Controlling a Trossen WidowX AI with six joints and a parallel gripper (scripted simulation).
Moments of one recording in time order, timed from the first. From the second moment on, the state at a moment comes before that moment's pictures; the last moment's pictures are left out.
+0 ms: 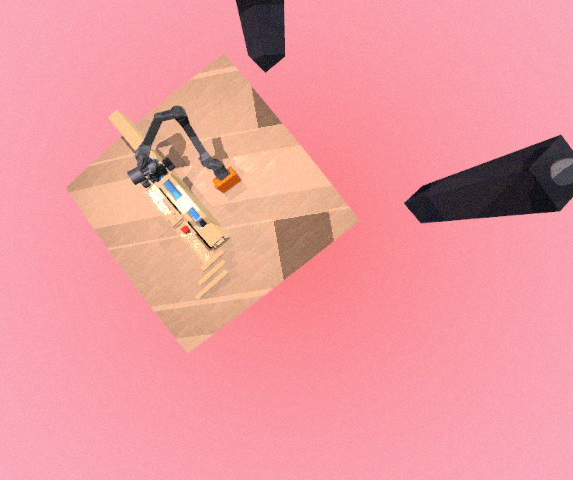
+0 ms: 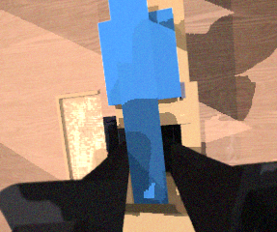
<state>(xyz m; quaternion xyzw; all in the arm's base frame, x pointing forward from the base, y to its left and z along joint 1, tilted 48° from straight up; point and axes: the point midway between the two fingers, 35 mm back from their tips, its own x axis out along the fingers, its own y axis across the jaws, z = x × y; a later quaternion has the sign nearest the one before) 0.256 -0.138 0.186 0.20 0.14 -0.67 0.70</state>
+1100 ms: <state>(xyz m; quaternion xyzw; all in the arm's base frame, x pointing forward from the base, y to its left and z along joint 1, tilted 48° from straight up) 0.355 -0.025 0.154 -0.02 0.45 -0.49 0.75</state>
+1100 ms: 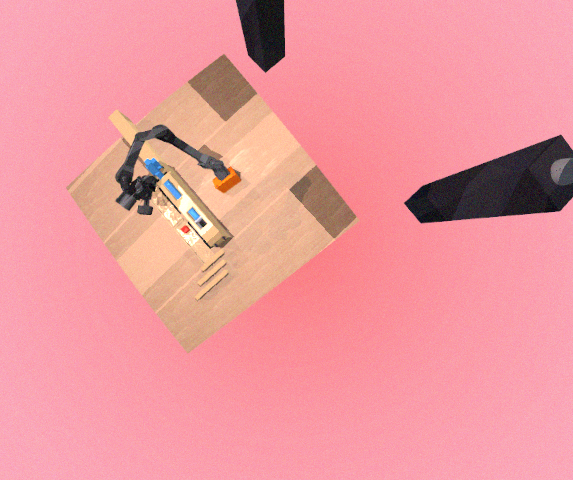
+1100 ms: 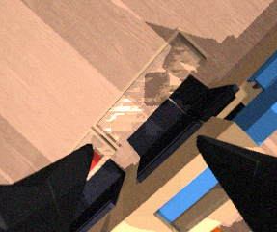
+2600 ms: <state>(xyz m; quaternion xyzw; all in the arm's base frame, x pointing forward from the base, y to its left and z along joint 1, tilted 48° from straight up) 0.397 0.050 -0.010 -0.25 0.68 -0.31 0.62</state>
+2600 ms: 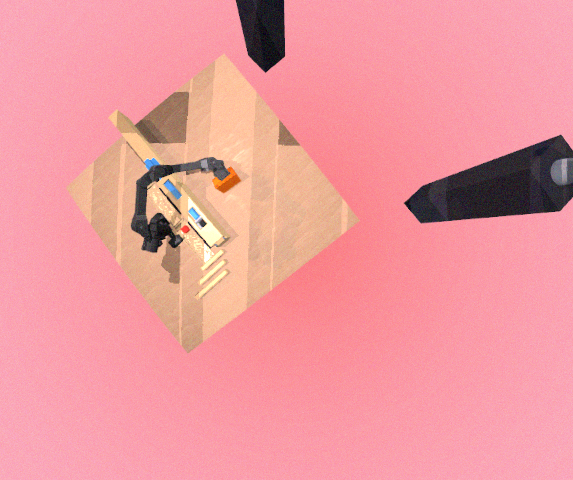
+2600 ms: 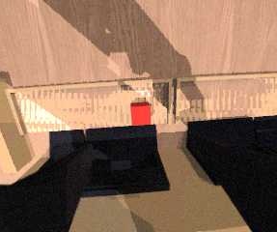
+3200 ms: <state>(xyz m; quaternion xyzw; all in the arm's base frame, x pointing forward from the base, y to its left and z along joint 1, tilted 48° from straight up) 0.397 0.029 -0.031 -0.25 0.68 -0.30 0.62</state>
